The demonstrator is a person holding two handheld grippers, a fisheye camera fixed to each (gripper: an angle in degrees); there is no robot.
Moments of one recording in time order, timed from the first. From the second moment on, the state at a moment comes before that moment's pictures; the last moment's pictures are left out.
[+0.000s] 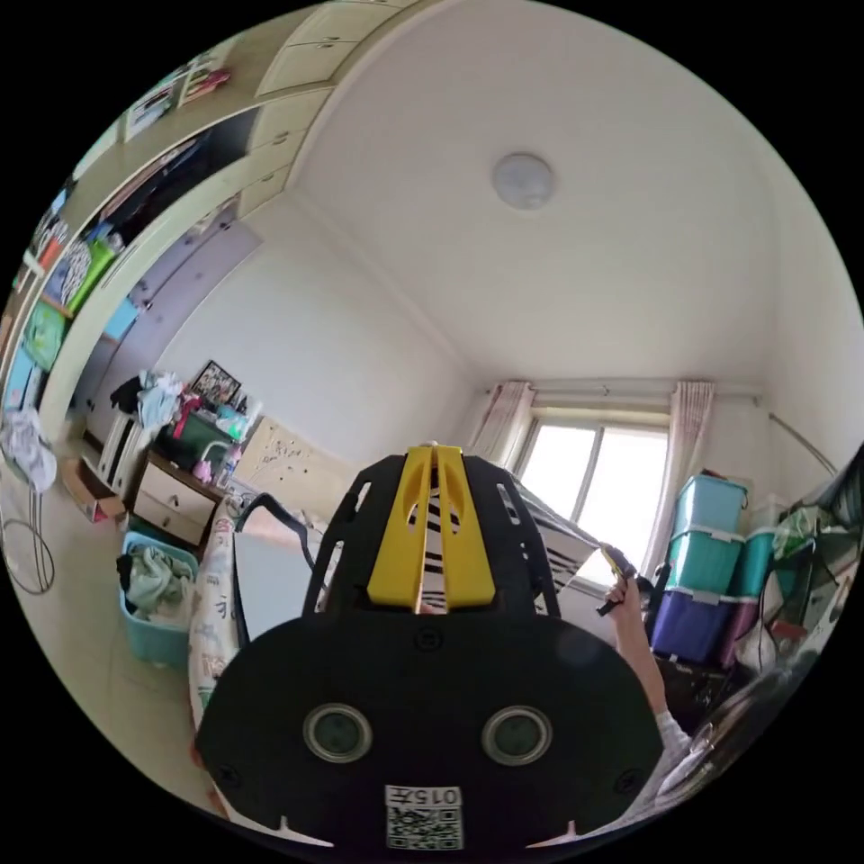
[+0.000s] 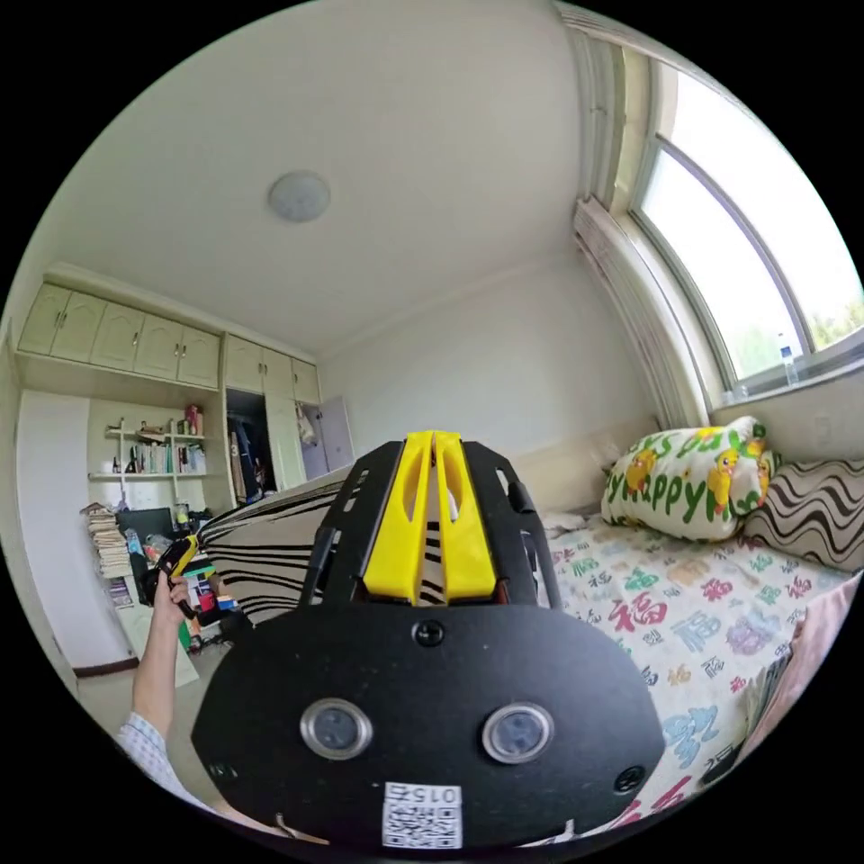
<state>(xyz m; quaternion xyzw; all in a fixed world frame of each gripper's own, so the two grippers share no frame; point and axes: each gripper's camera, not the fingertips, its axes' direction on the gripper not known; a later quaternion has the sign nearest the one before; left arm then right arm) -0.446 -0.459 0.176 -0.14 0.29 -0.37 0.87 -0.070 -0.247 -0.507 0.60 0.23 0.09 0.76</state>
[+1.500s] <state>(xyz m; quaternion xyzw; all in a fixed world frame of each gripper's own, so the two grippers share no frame) -0.265 -0.209 -0.096 -0.54 0.37 -0.15 0.74 0.016 0.051 0.011 0.12 0.20 0.07 0.97</state>
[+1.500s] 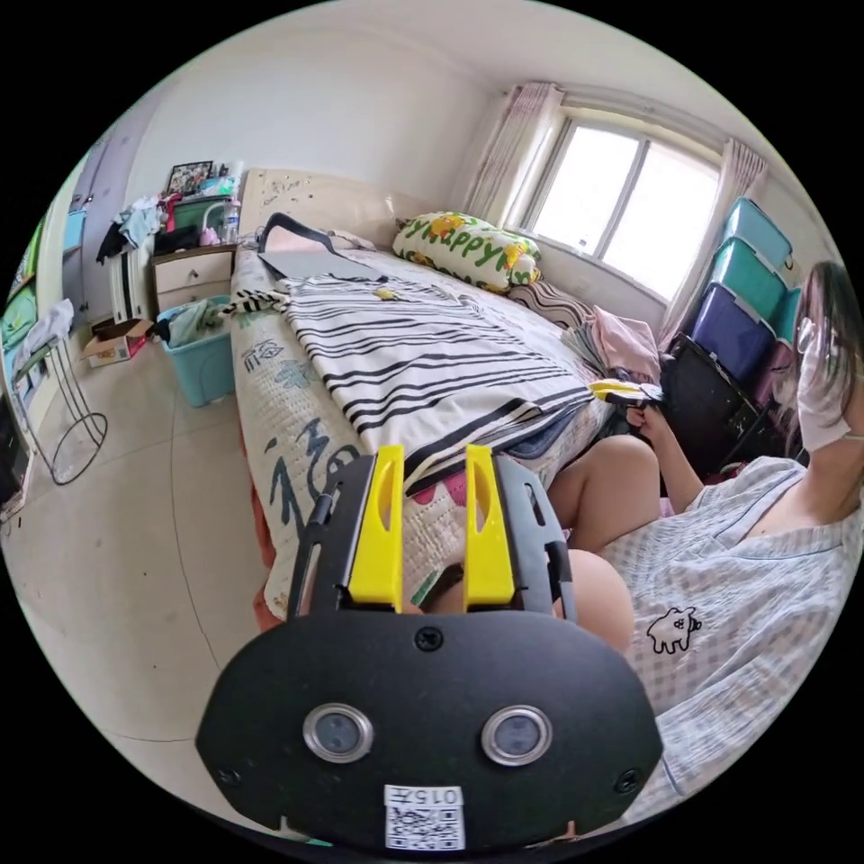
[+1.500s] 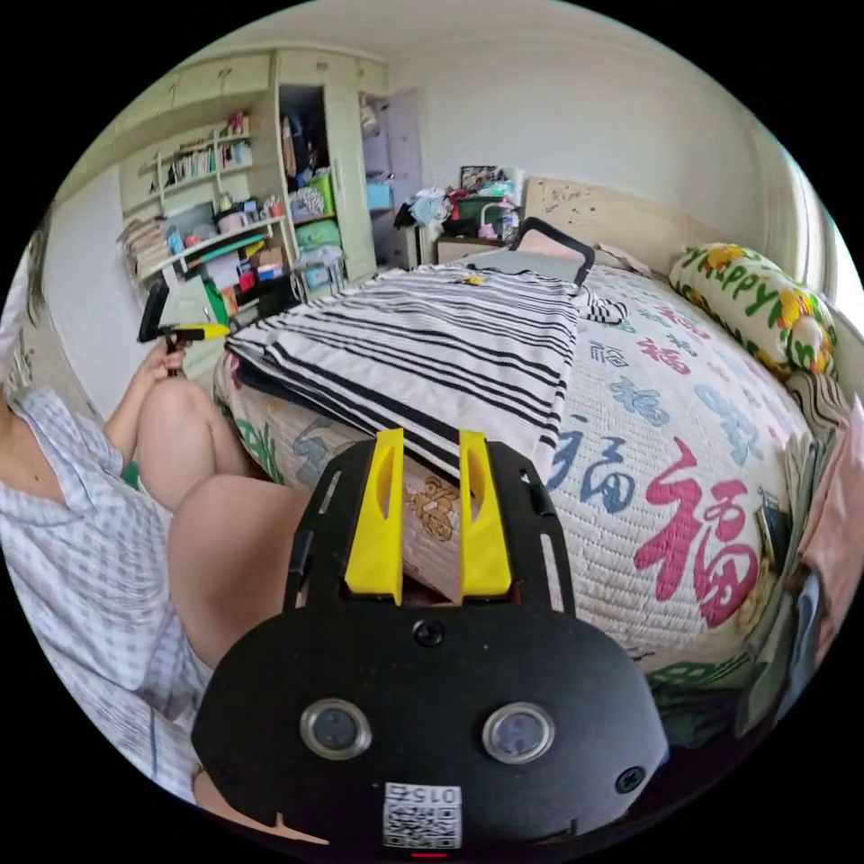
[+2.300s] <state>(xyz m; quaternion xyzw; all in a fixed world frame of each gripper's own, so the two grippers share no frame) -0.315 -0.226 -0.150 -0.47 0.35 -0.26 0.77 0.073 0.131 -0.035 0.21 0.14 0.19 0.95</state>
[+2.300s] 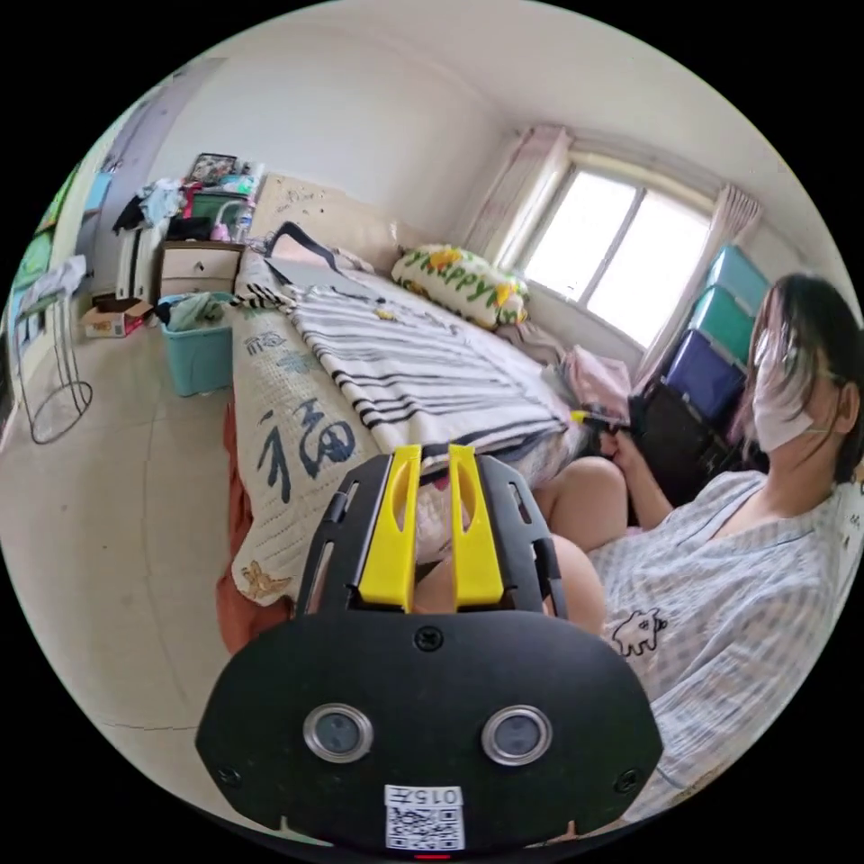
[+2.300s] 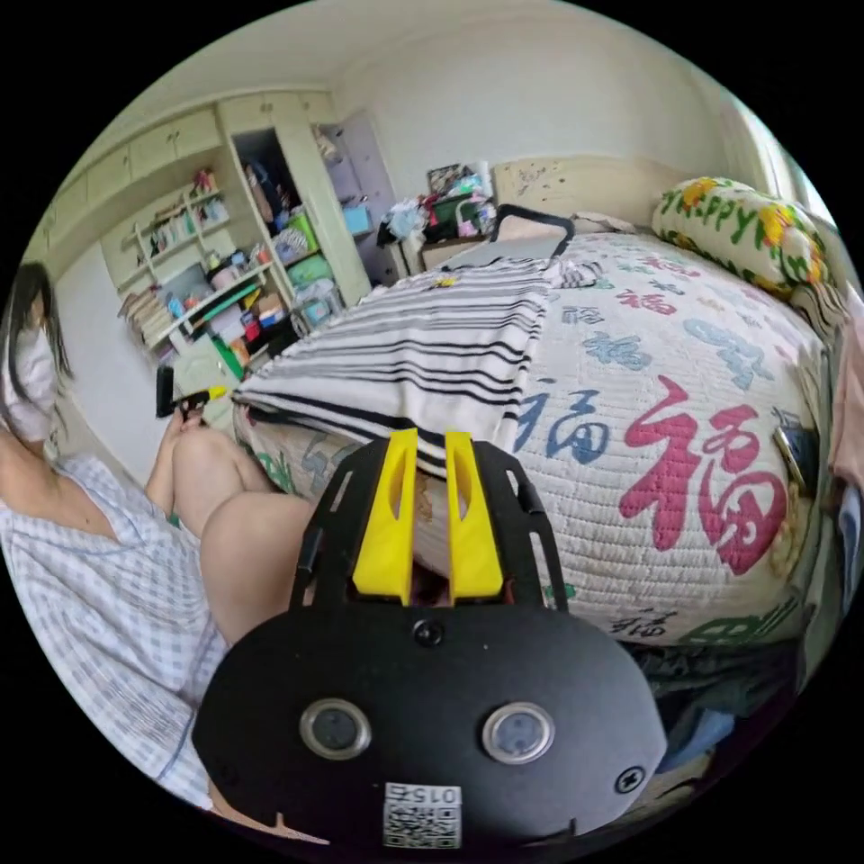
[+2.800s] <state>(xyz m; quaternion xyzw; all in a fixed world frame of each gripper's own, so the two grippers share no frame) -0.310 -0.208 -0.120 -0.53 0.34 -0.28 0.73 0.135 0.146 -0.046 0.17 0.07 0.24 0.95</state>
